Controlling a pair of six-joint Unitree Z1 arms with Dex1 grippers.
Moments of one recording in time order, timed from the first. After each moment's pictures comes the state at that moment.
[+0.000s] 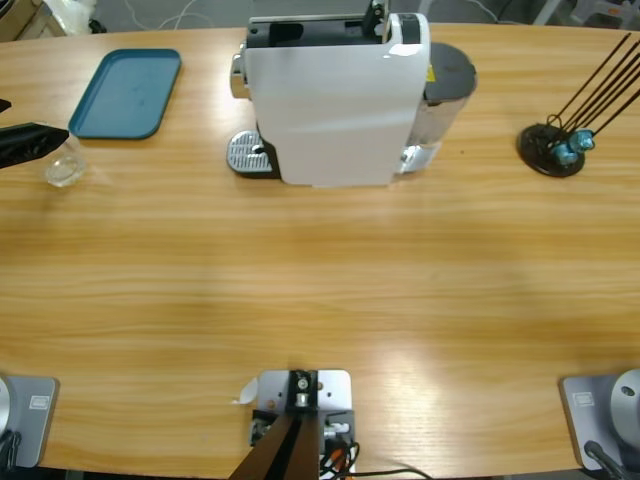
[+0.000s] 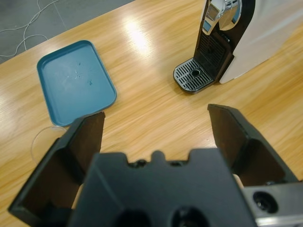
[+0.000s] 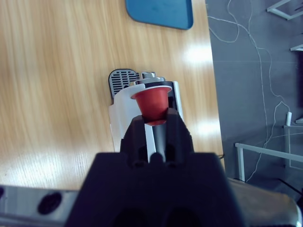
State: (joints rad) arm 0 -0.61 1.03 -0.69 0.23 0.12 -0.02; arm 1 0.92 1.90 -2.10 1.05 -0.05 -0.65
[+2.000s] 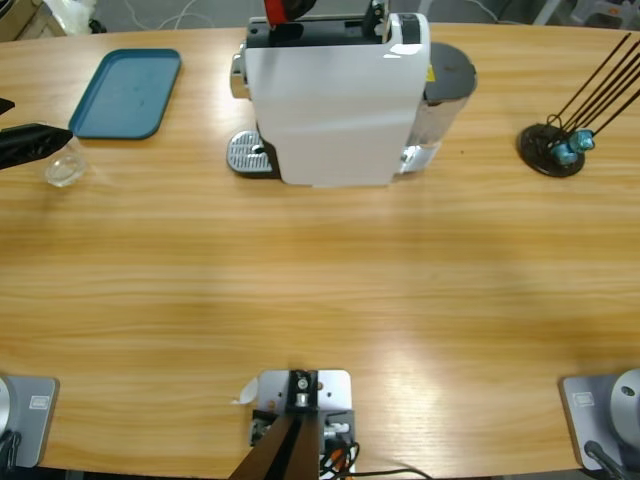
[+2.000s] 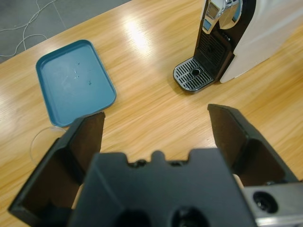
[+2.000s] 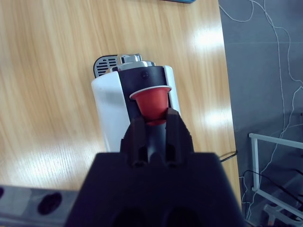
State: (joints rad) arm 0 -0.61 1.04 -0.69 0.23 0.12 -0.02; arm 1 0.83 2.00 -2.14 1.04 0.00 -0.66
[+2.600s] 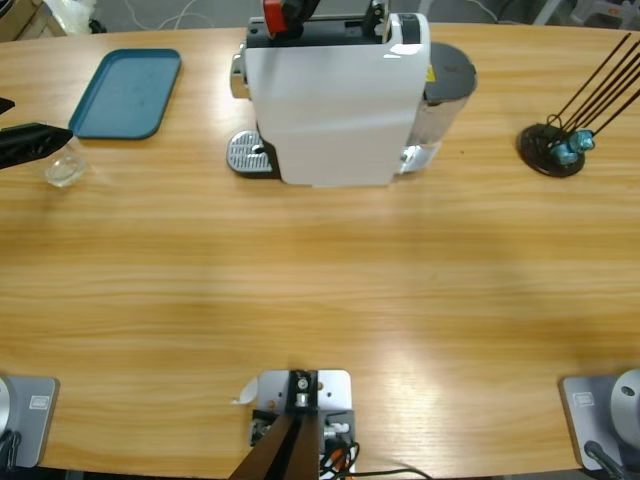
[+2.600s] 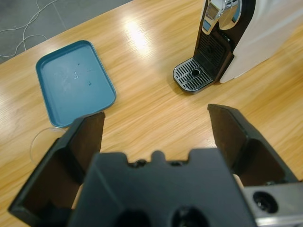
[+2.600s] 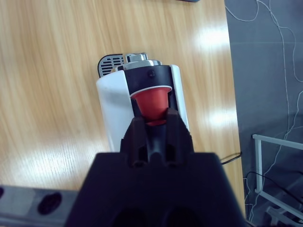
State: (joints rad) arm 0 -0.61 1.04 -0.69 0.23 0.12 -0.02; arm 1 0.83 2.01 -2.12 1.04 0.02 -0.66
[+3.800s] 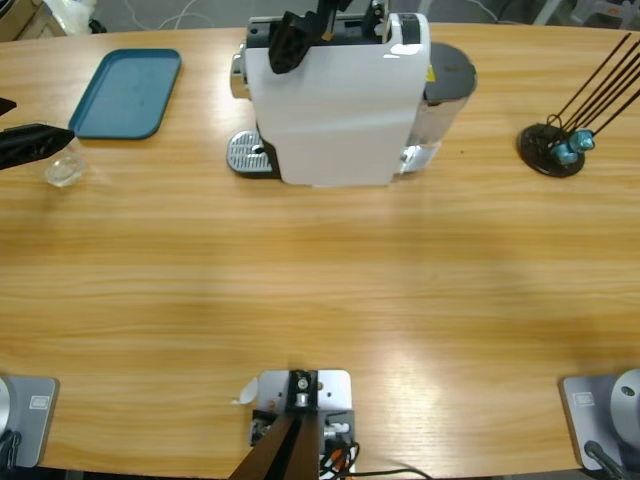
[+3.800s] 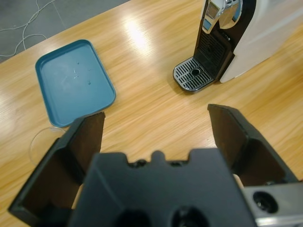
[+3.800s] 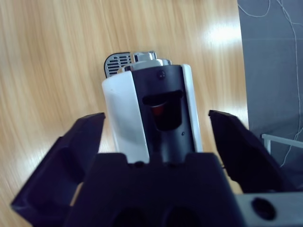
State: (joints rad) arm 0 -0.61 1.05 -0.69 0.23 0.12 -0.02; arm 1 0.83 2.04 -2.16 1.08 0.03 -0.64
